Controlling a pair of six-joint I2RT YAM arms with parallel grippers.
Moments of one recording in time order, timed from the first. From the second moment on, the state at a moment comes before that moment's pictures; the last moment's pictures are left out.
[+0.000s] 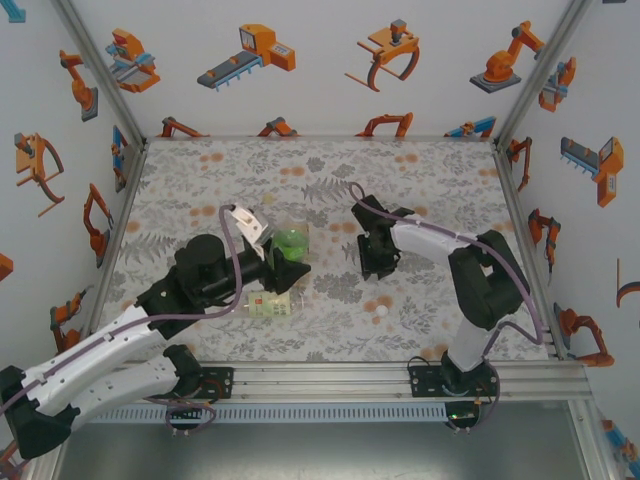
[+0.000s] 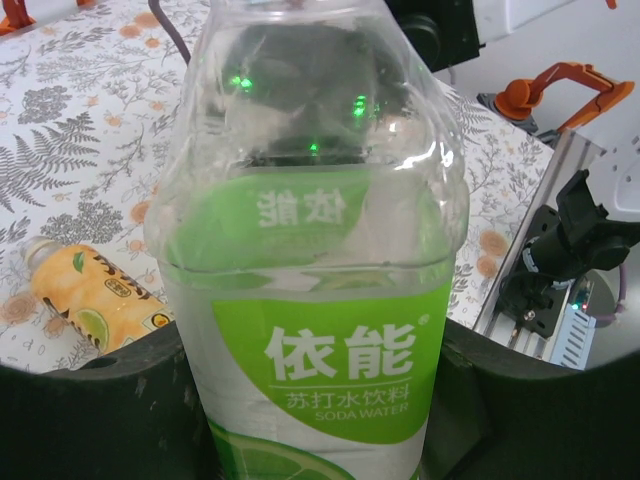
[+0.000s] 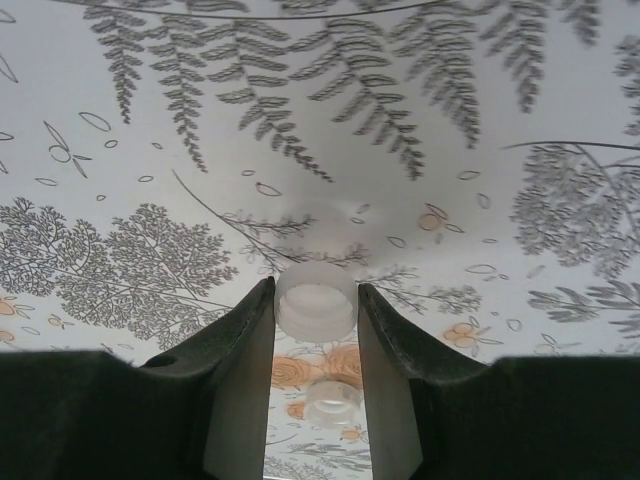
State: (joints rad) left arm -0.92 0.80 0.72 -0.06 0.12 -0.17; right arm 0.58 1.76 1.10 -0.70 0.02 0.44
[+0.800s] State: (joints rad) left arm -0.91 0.81 0.71 -0.07 0.11 -0.18; right arm 0.59 1.74 1.12 -0.73 0.02 0.46
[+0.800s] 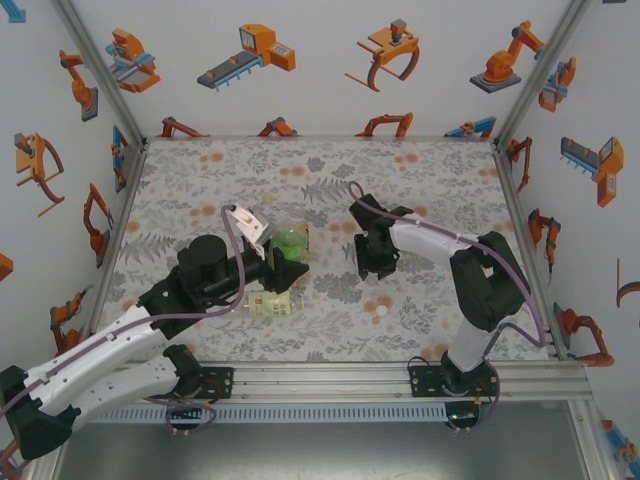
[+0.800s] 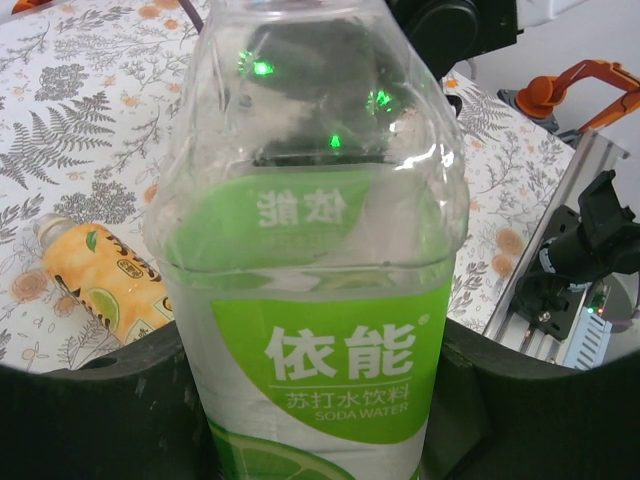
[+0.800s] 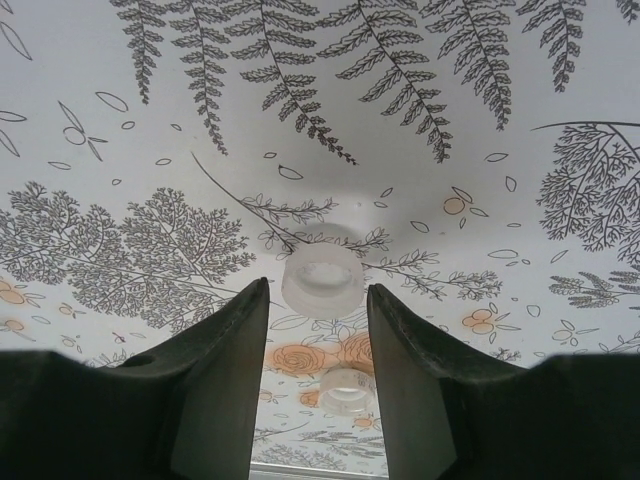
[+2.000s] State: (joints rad) left arm -0.90 0.84 0.71 -0.07 0.13 -0.18; right arm 0.60 1.76 1.10 -0.70 0.02 0.48
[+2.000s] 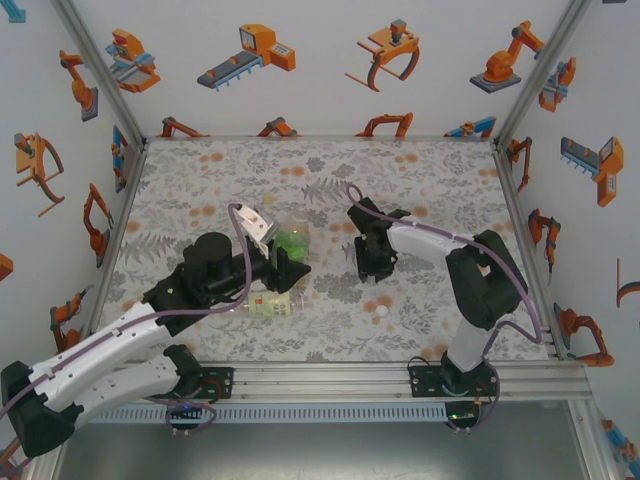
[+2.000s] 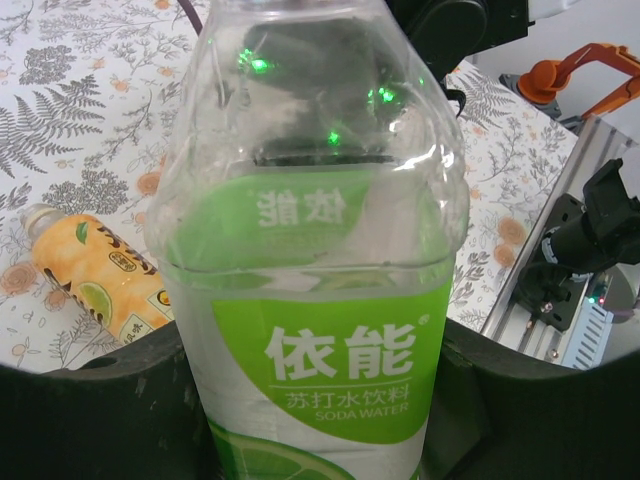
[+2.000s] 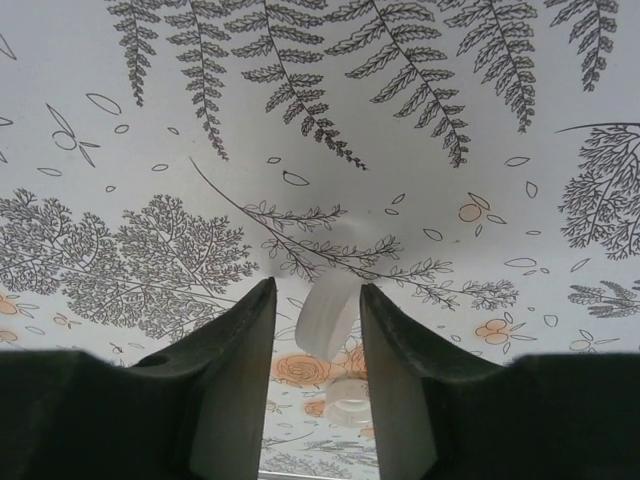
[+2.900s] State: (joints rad) left arm -0.90 0.85 0.72 -0.08 0.15 -0.19; right arm 0.38 1.63 0.79 -0.27 -0.42 0.64
